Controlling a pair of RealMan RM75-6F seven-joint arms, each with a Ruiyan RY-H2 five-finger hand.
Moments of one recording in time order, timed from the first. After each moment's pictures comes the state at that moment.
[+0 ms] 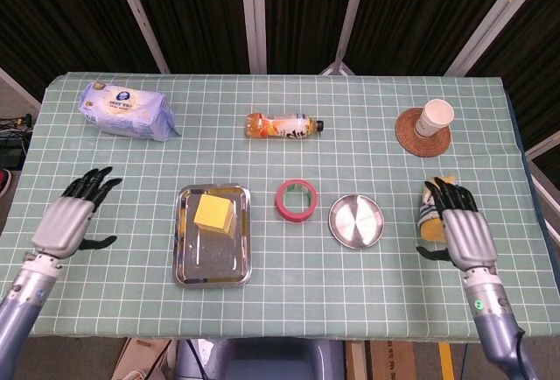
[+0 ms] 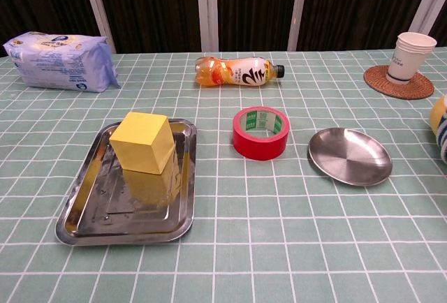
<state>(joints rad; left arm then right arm) -0.37 -1.12 -0.16 -1.74 1.40 1.12 0.18 0.42 -1.07 -0.02 -1.97 -1.08 1.39 -0.23</state>
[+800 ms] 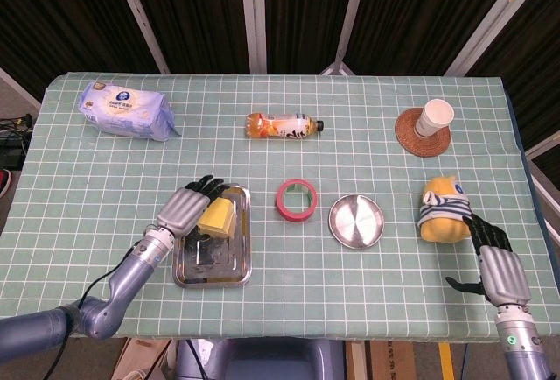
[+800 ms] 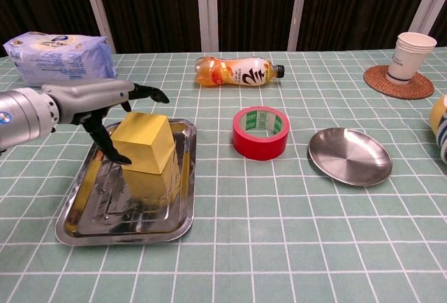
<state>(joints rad) -0.71 -1.54 -0.19 -1.51 1.13 0.86 0.42 0.22 -1.14 -0.03 -1.74 -1.21 1.37 -0.02</state>
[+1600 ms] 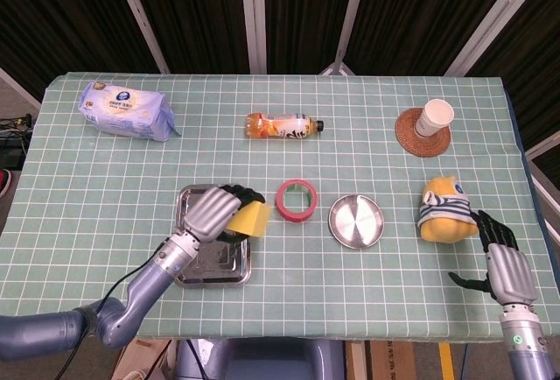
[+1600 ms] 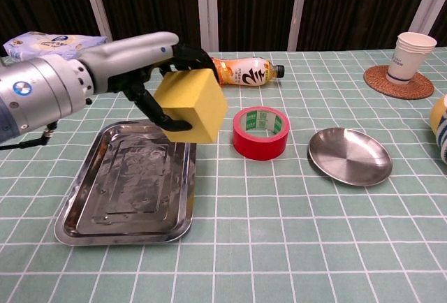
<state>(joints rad) -0.77 -1.56 -0.22 -1.65 1.30 0.97 0.27 0.18 -1.14 0.03 -1.72 -1.23 1.35 0.05</state>
